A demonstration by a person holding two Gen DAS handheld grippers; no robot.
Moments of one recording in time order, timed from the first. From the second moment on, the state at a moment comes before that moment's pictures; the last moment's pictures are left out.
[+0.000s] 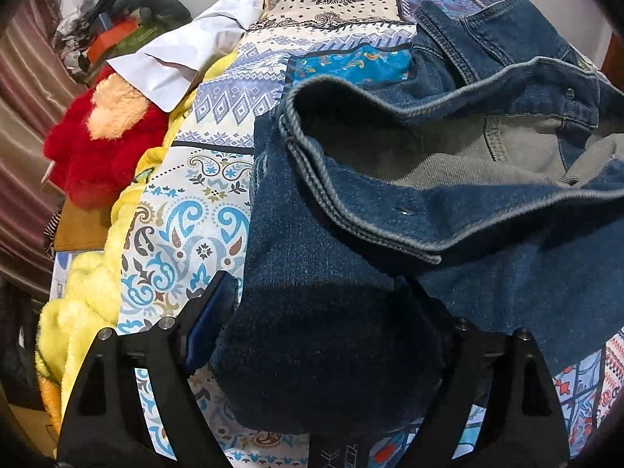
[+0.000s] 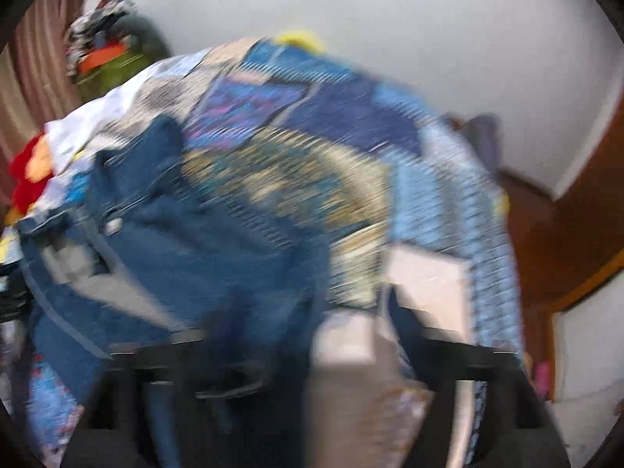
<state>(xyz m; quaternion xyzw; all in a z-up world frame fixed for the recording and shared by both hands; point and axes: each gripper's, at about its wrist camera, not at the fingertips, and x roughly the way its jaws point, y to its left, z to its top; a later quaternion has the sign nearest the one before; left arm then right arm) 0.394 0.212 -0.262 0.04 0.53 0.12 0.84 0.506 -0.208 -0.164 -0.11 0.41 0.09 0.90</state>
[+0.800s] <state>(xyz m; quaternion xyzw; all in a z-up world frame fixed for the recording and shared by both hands) 0.408 0.162 -0.246 0.18 0.48 0.12 0.85 0.426 -0.109 -0.205 -0.19 0.43 0.26 0.84</state>
